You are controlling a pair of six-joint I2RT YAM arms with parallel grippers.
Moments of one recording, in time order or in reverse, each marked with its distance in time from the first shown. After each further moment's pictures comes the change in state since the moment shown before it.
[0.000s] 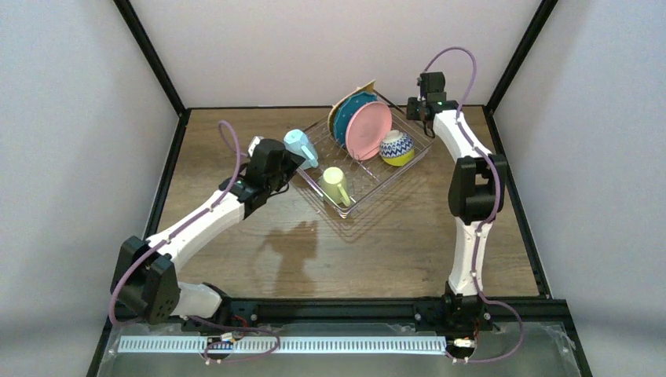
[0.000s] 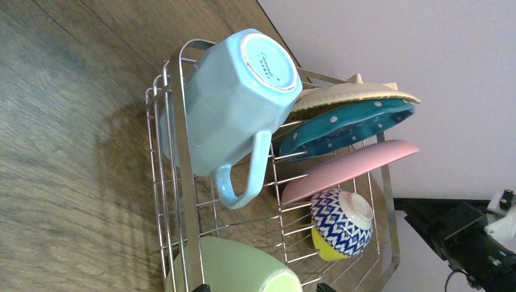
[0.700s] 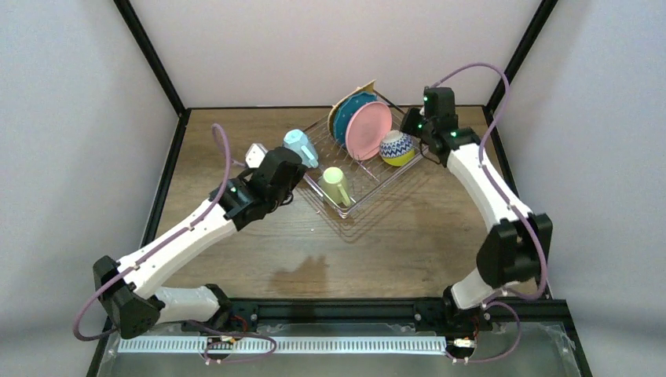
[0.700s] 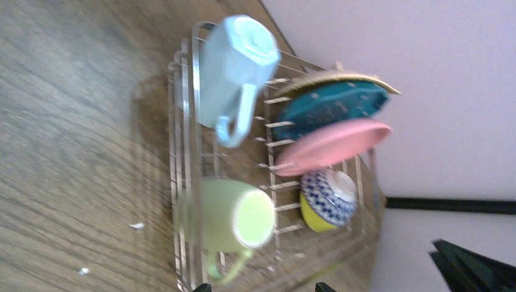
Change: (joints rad) left arm -0.268 -0.097 0.247 -0.452 -0.268 -0.218; right arm 0.145 -0.610 -0.491 0.035 -0.099 0.358
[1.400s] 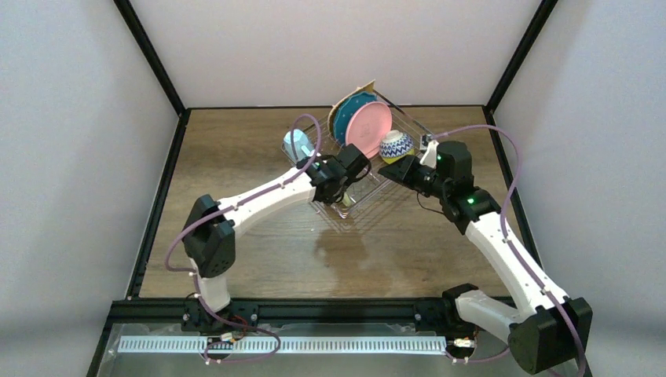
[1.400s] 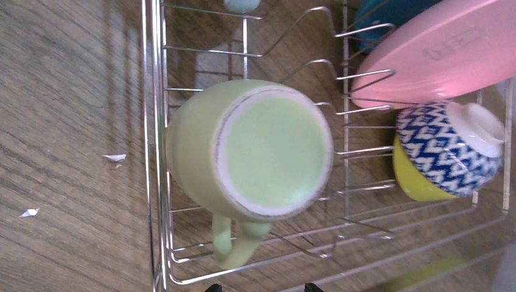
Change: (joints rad) left arm -0.071 0.603 0.349 -0.163 0.085 -0.133; right arm 0.063 -0.480 -0.491 0.132 -0.431 0.307
